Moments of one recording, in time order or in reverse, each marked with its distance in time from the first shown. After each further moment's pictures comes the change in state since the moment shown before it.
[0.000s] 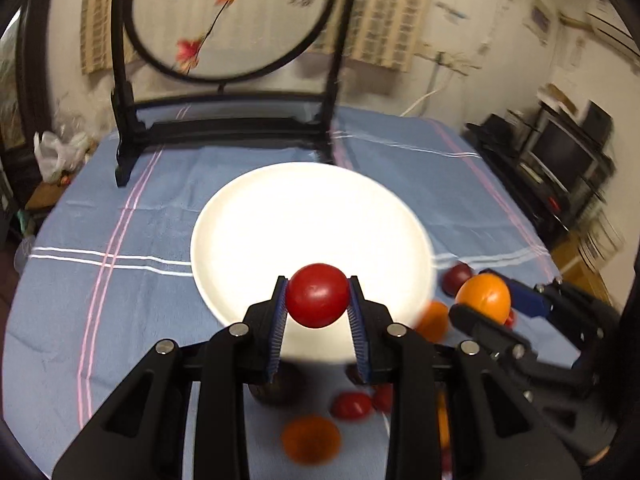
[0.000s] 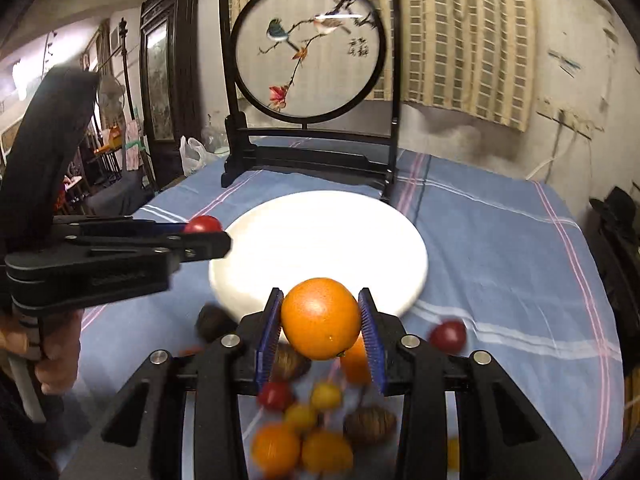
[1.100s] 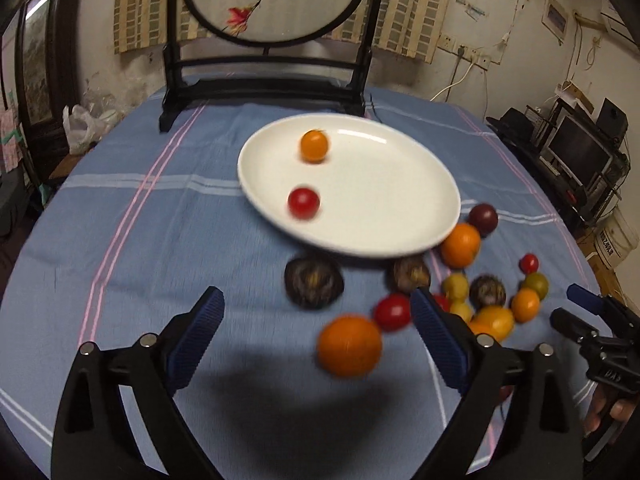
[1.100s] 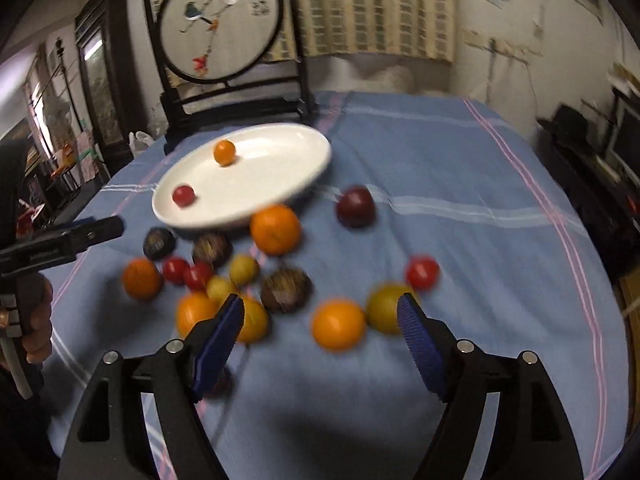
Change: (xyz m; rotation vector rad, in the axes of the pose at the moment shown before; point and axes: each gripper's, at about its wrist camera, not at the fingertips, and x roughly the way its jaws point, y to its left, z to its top) left arm -0.037 0.015 -0.101 -0.041 0.002 0.073; right arm -0.071 -0.061 -0.117 0.217 0.097 -0.123
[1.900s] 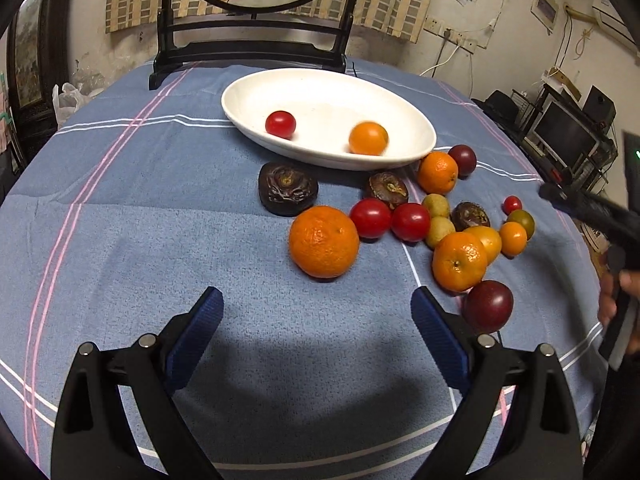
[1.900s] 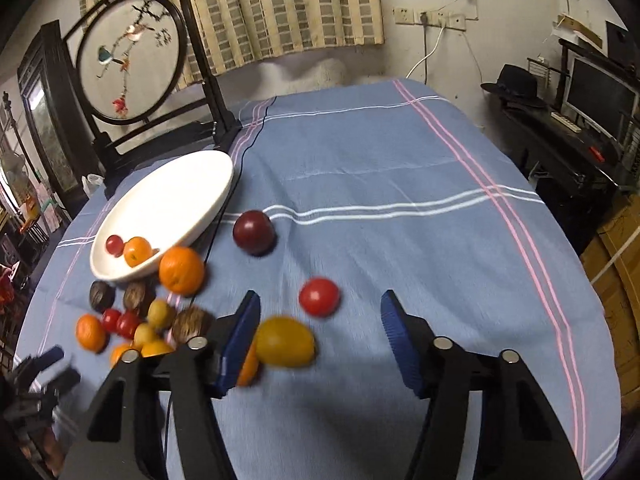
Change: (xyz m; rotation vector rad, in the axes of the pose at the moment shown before) left arm -0.003 -0.013 -0.057 0.007 0.047 -0.063; right arm 0.029 -0.064 0.043 0.164 -0.003 -0.103
